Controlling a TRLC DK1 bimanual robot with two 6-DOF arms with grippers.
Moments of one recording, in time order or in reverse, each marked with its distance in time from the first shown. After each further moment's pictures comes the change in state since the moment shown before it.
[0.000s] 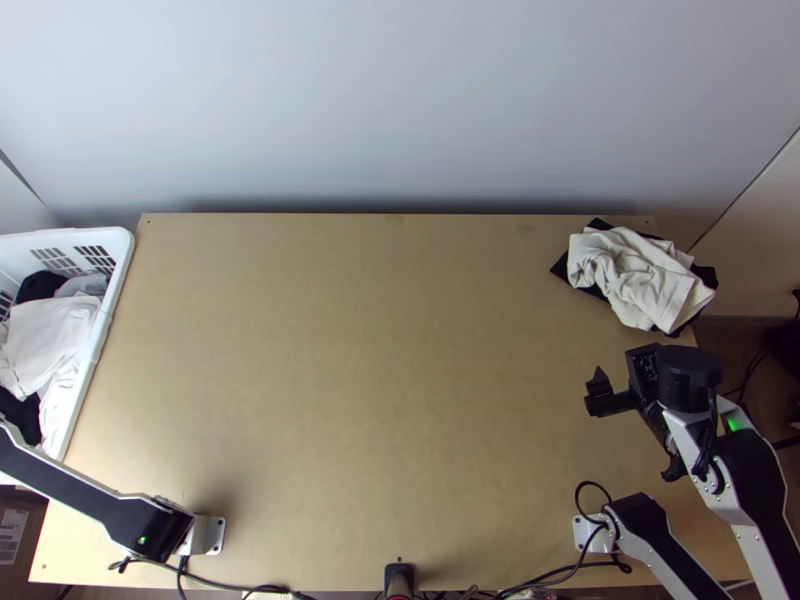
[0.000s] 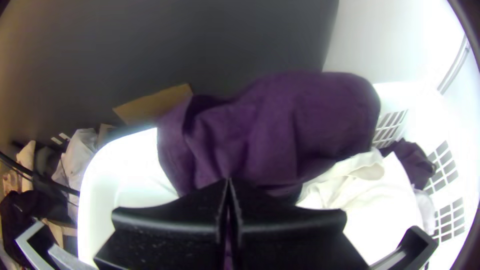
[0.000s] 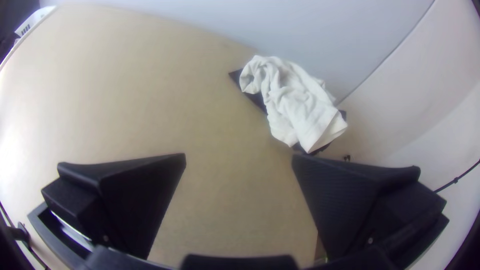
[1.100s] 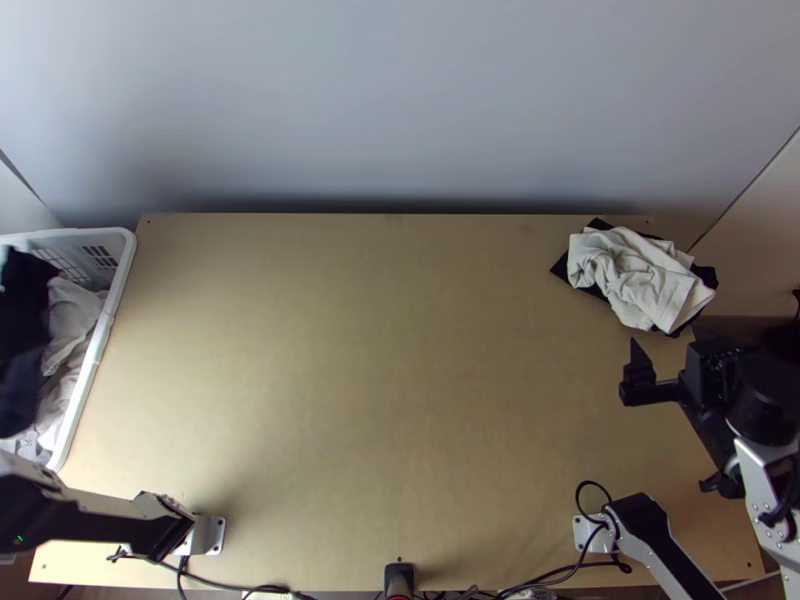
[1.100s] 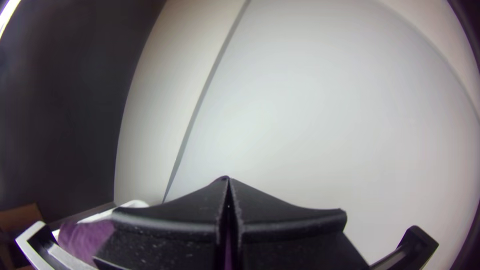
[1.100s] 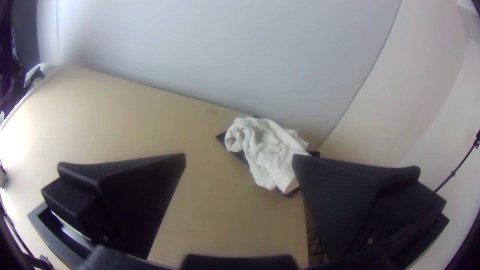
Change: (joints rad) left arm -0.184 -1.026 0.007 -0.256 0.779 -0.227; right arm -0.007 -0.059 0.246 -0.024 -0.021 0.035
